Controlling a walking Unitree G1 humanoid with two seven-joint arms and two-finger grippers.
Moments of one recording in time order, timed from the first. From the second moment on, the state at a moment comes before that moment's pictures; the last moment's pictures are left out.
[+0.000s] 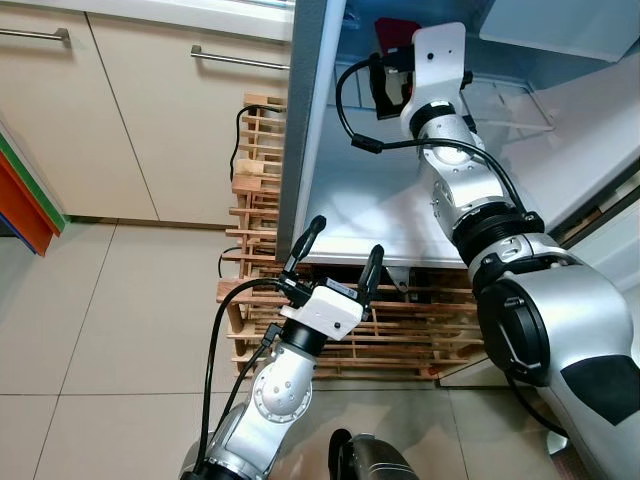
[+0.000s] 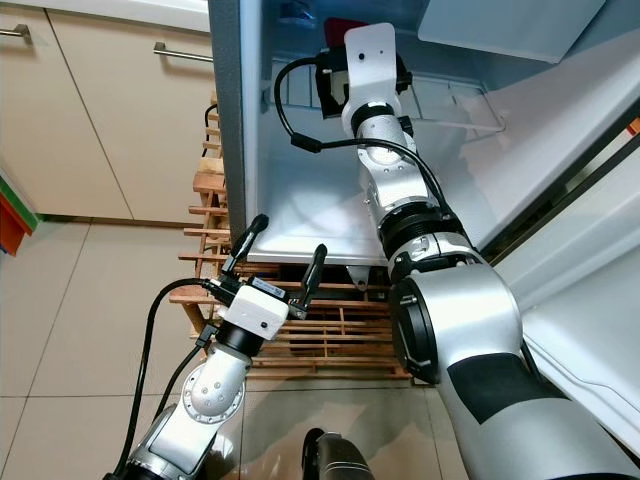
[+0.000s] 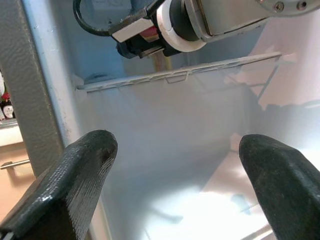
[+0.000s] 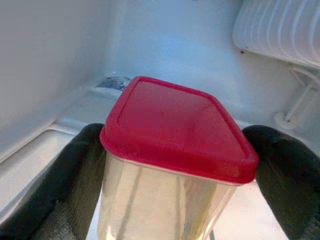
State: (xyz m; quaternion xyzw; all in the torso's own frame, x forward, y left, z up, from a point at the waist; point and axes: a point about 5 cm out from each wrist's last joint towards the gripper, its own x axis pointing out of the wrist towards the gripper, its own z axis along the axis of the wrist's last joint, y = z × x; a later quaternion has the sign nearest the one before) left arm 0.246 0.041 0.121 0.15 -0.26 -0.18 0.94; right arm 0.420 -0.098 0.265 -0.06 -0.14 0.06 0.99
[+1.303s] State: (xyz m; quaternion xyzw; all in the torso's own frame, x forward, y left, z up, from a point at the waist) left arm 0.277 0.061 0.110 0.14 -0.17 -0.18 0.96; right arm 0.335 -0.144 0.200 -0.07 -0.10 0.04 0.99
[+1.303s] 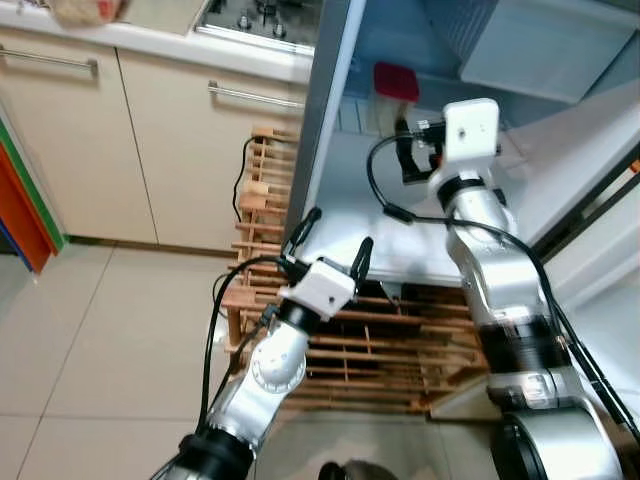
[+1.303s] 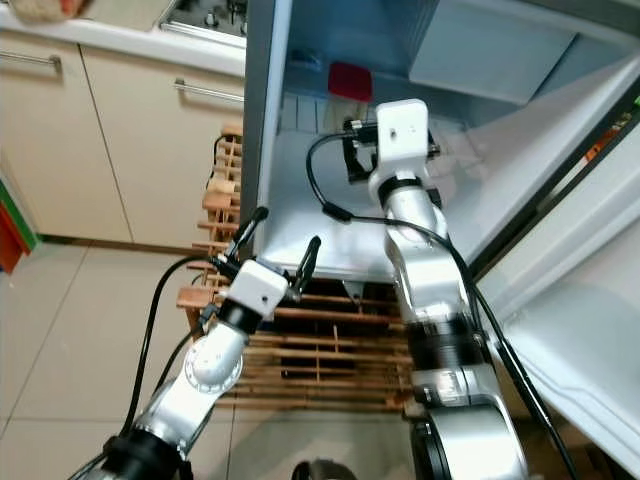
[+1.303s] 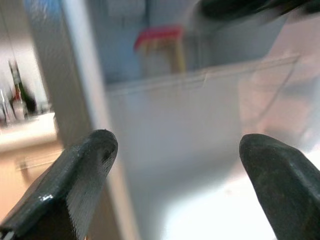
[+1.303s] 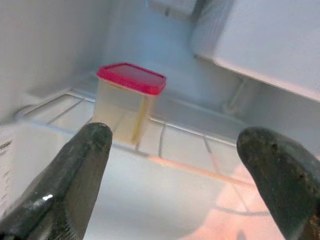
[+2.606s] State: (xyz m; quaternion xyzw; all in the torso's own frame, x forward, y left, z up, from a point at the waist) left arm 0.275 0.139 0.121 0.07 -0.03 -0.07 0.99; right arm 0.260 -0.195 0.100 0.02 0.00 -0.05 1.00
